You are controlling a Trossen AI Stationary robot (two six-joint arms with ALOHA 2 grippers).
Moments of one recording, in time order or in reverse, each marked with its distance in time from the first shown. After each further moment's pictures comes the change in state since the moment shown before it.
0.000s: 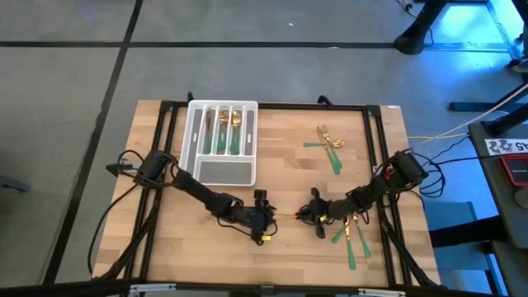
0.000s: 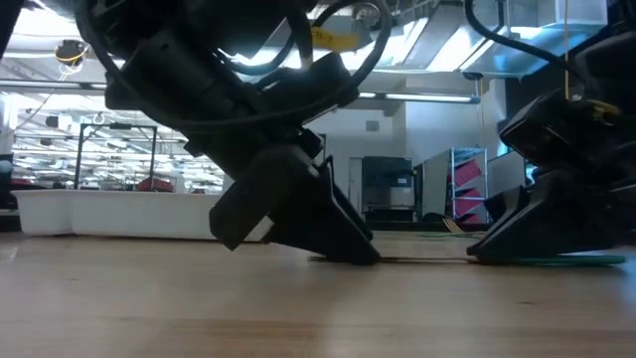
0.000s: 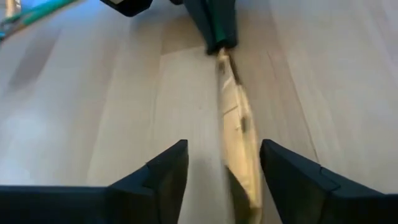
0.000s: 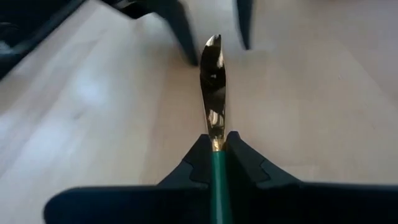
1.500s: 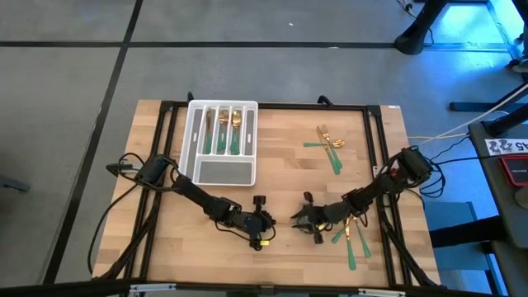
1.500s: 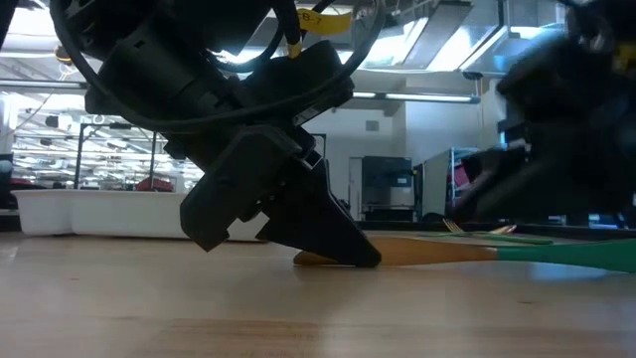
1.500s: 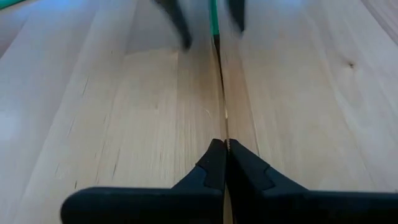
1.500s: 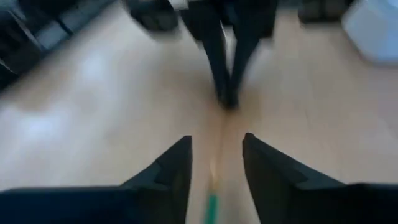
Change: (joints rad) left arm -0.057 0.006 -0.004 0.060 0.042 -0.094; right arm 0.000 -0.085 0.119 -0.164 -0.009 -0.204
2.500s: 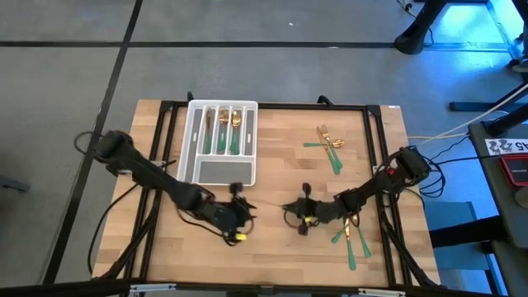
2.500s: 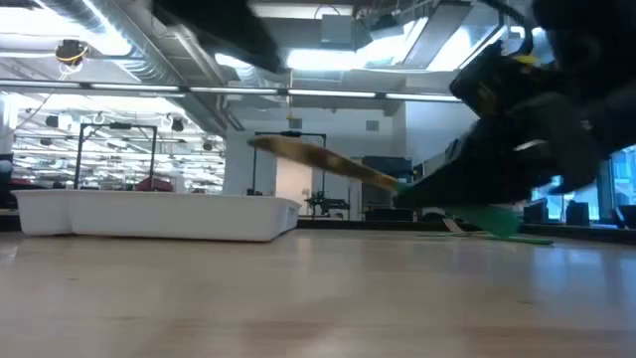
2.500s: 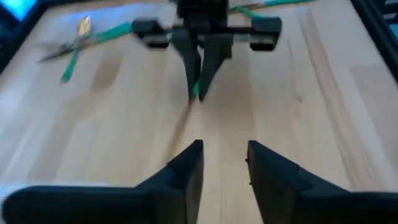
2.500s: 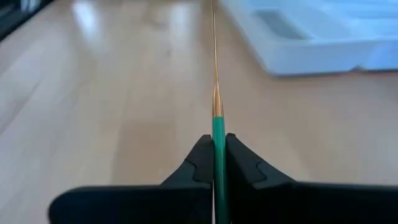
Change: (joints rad) left arm -0.068 -0.538 -0.001 -0.548 -0.143 -0.115; right arm -0.041 0.005 0.102 -0.082 0.259 0.072
